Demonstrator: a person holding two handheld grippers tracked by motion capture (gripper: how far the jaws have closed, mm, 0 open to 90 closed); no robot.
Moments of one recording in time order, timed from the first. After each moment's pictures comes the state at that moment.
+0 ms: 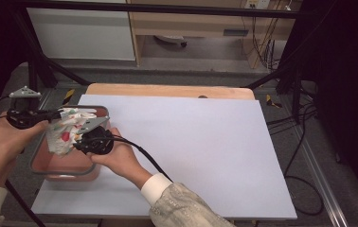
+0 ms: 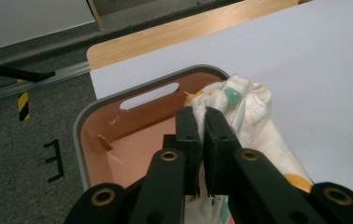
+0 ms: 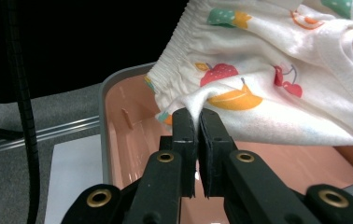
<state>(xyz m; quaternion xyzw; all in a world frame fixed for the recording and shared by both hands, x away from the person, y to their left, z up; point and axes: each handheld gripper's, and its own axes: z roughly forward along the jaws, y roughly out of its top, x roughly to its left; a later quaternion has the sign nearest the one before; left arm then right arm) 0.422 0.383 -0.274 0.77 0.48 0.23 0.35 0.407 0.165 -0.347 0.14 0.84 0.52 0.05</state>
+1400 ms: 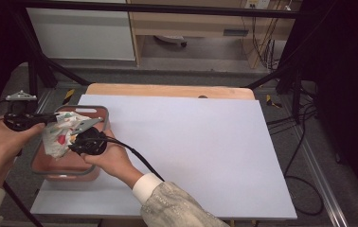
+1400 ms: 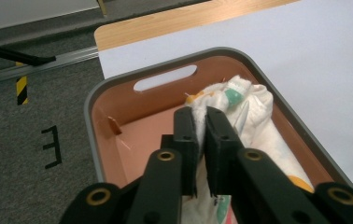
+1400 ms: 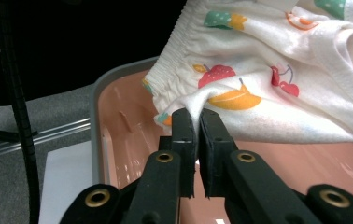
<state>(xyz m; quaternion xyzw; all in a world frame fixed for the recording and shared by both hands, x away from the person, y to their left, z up) 0.432 0.401 -0.295 0.76 0.50 0.22 0.34 0.413 0.186 -0.361 0.16 0.85 0.50 0.04</state>
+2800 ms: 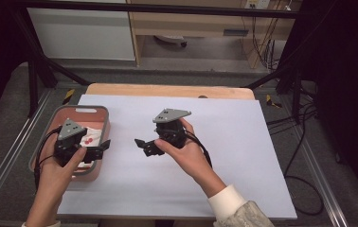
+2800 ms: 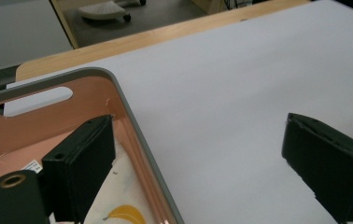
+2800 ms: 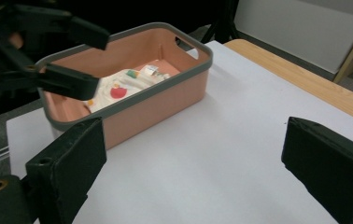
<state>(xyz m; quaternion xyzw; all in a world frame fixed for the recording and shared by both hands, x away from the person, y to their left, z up) 0.353 0.272 -0.329 0.75 0.45 0.26 0.42 0.402 -0.020 -0.310 0.27 0.81 0.51 0.13</state>
